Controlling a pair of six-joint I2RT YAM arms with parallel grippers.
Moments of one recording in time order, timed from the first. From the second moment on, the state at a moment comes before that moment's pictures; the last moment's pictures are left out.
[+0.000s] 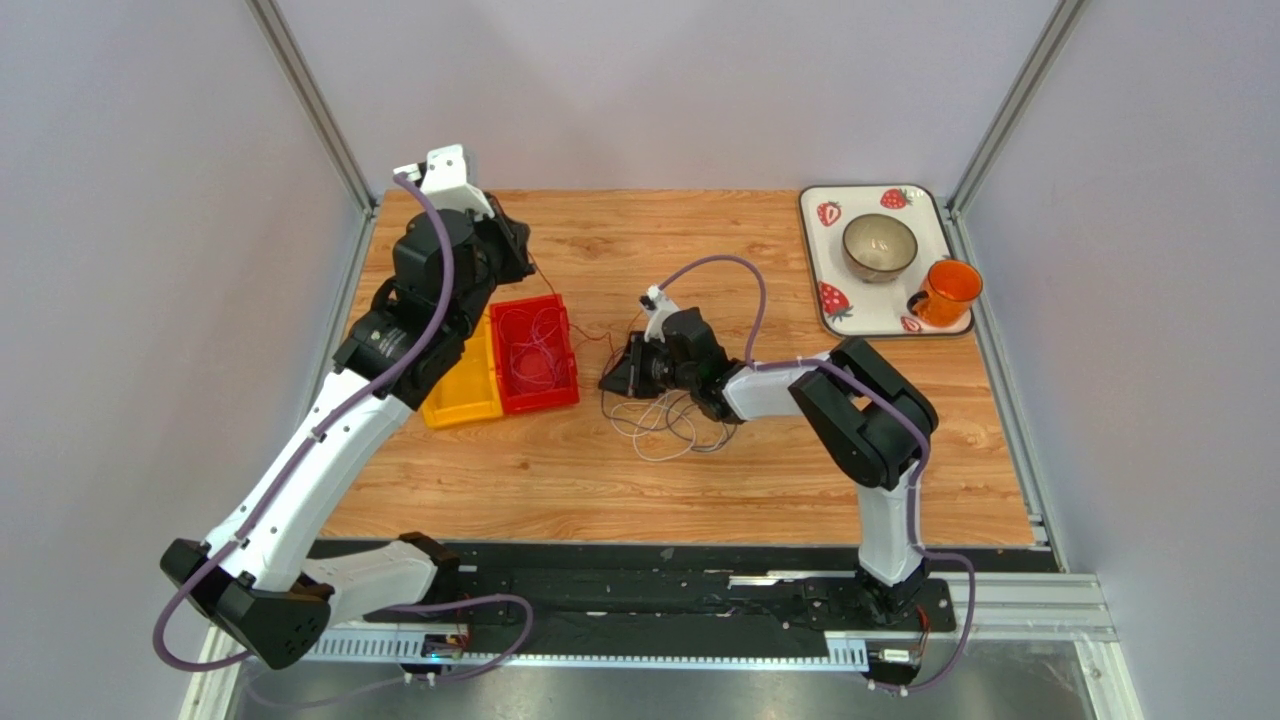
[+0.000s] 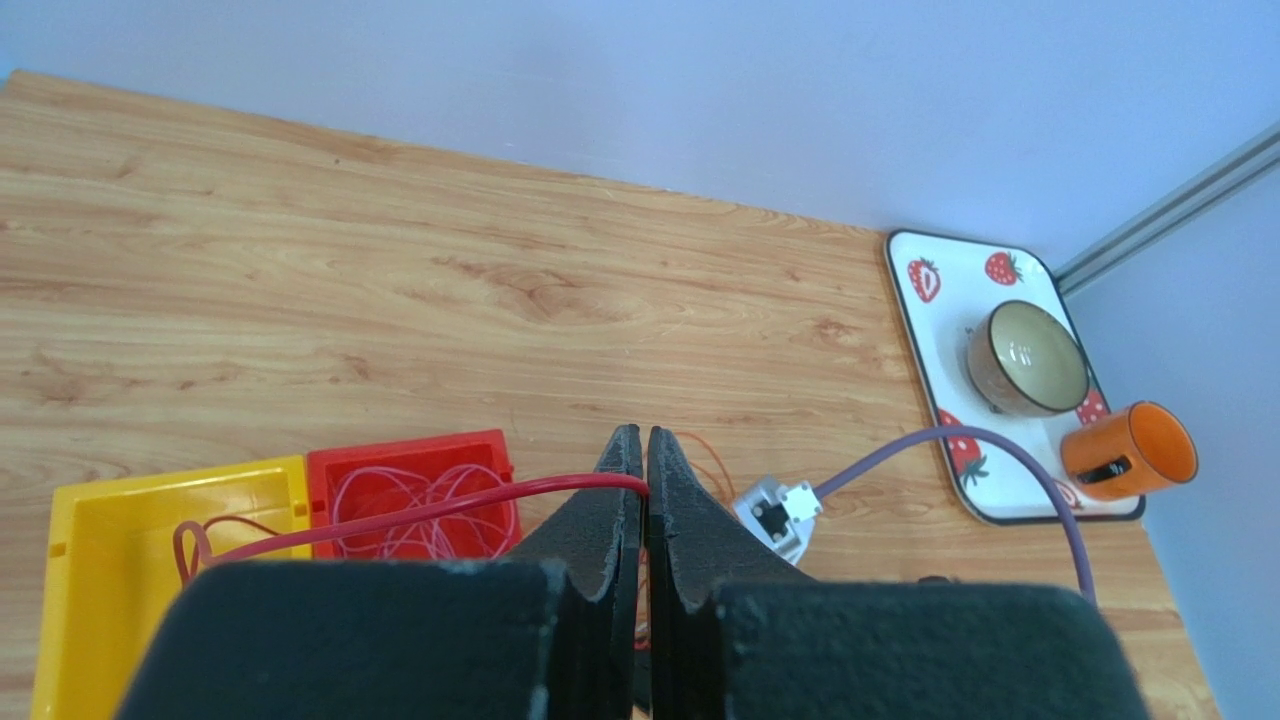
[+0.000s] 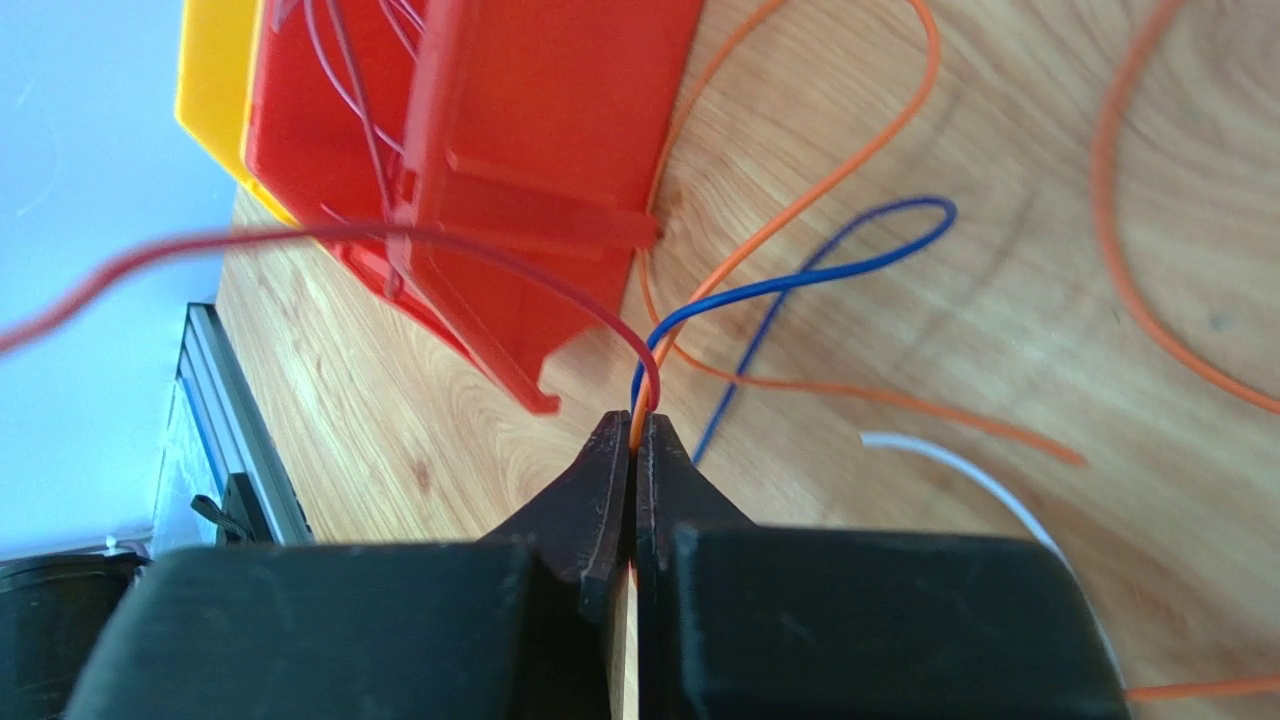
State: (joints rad) left arm -0.52 1.14 1.34 -0.36 -0.36 -0.41; right arm 0.71 1.98 1.01 0.51 -0.34 0.71
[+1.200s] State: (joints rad) left arm -0.42 1.33 1.44 -0.37 -0.40 -0.26; right arm 0.62 1.96 1.01 0.33 -0.29 0.79
